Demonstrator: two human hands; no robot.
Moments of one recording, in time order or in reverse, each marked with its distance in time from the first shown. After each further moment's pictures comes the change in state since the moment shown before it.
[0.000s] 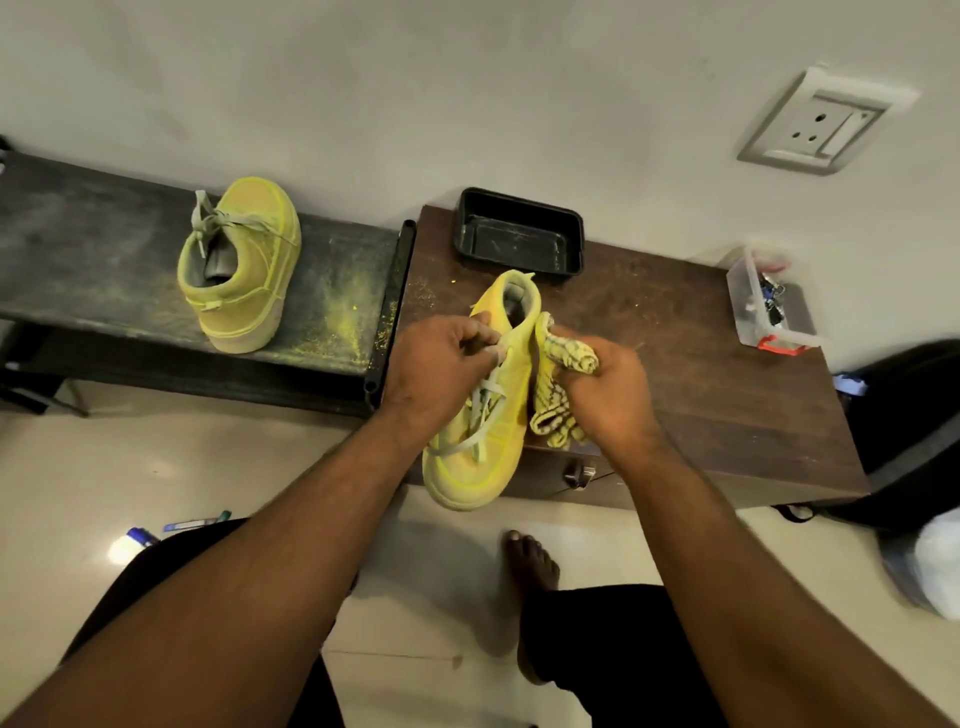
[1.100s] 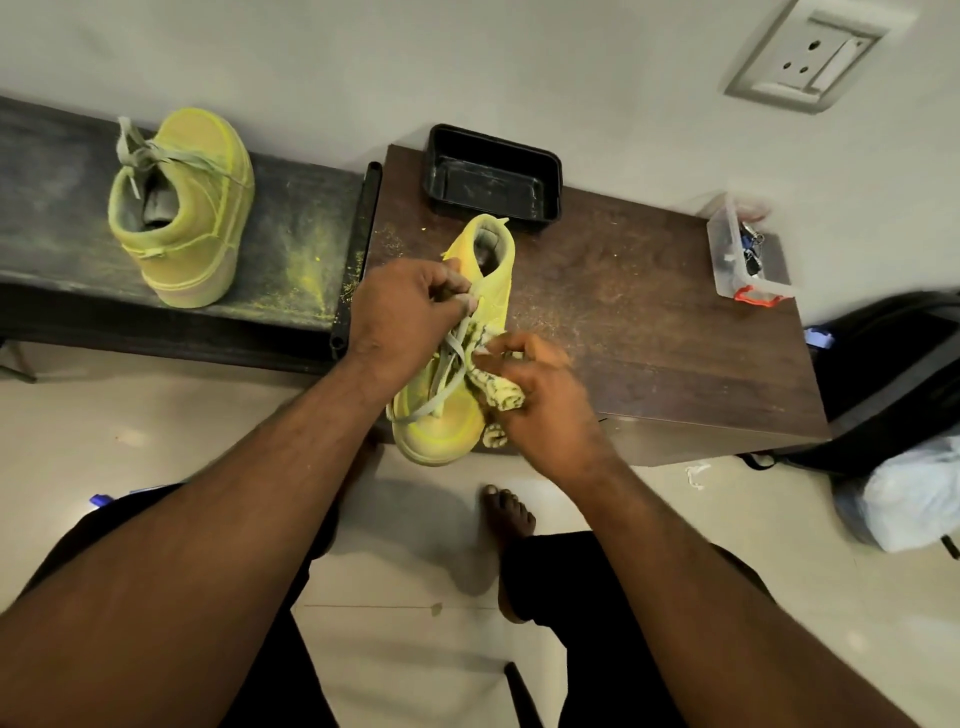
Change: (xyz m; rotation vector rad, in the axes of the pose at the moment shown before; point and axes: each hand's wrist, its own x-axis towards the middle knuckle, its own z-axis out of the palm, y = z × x) left_hand 0.001 0.002 0.001 0.068 0.040 0.030; right_hand -0.036 0.044 0.024 -0.276 -0.176 -0.409
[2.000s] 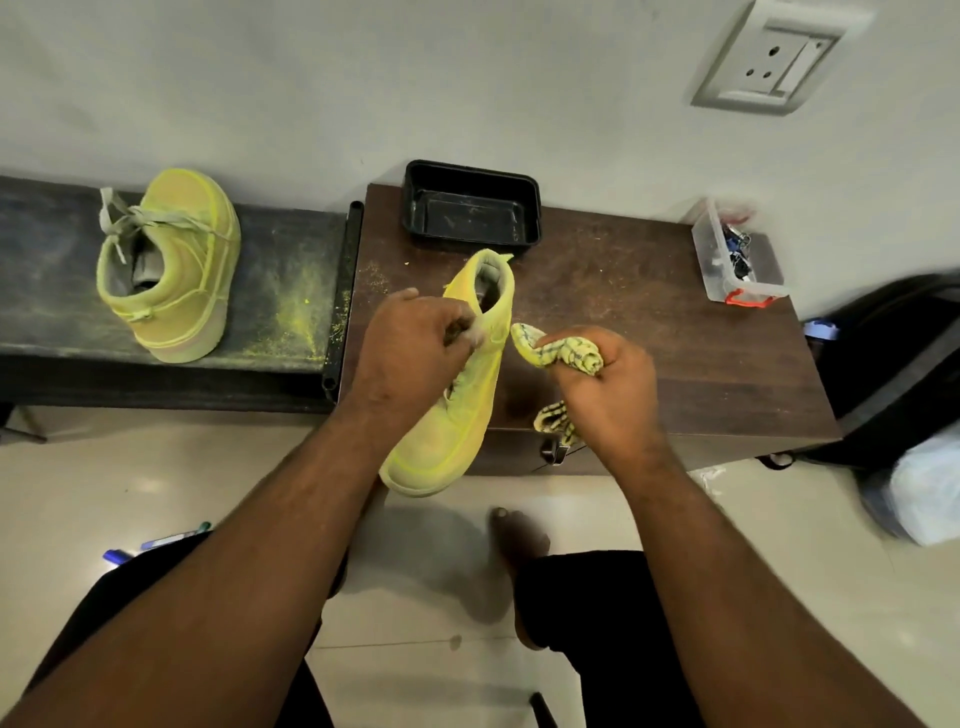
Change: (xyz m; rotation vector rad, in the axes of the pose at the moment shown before) left_hand 0.000 0.017 0.006 0.226 -0.101 0.270; right_hand 0.016 0.005 -0.048 0.292 0.351 0.308
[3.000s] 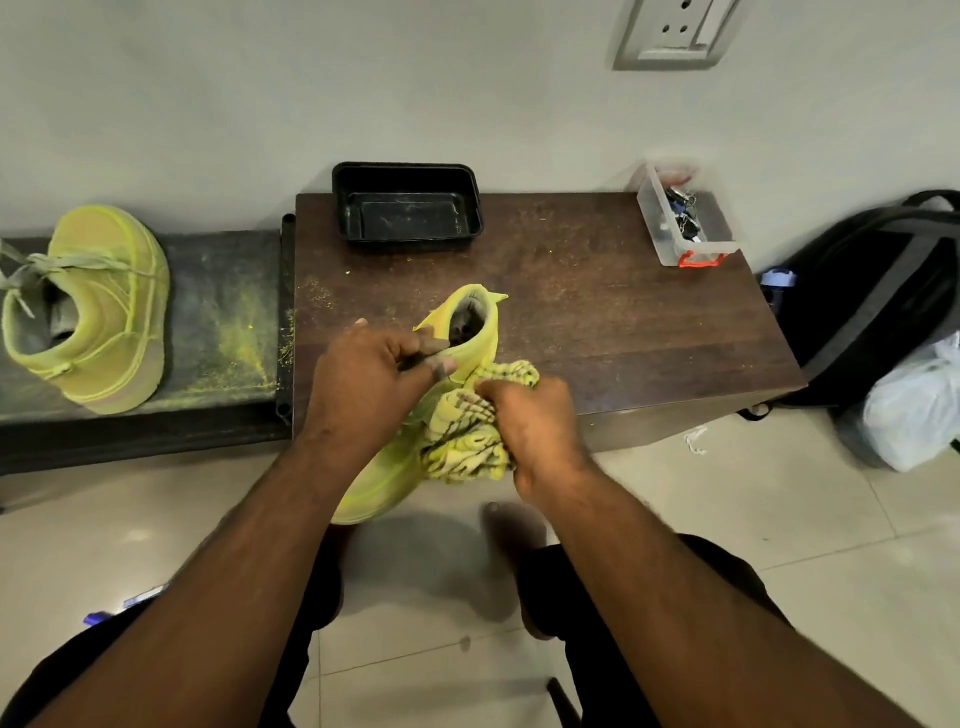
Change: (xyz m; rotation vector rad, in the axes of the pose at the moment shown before) left_hand -0.009 0.001 0.010 -0.179 -0.046 -0.033; right_hand -0.017 0.015 0.041 0.525 0.051 0.769
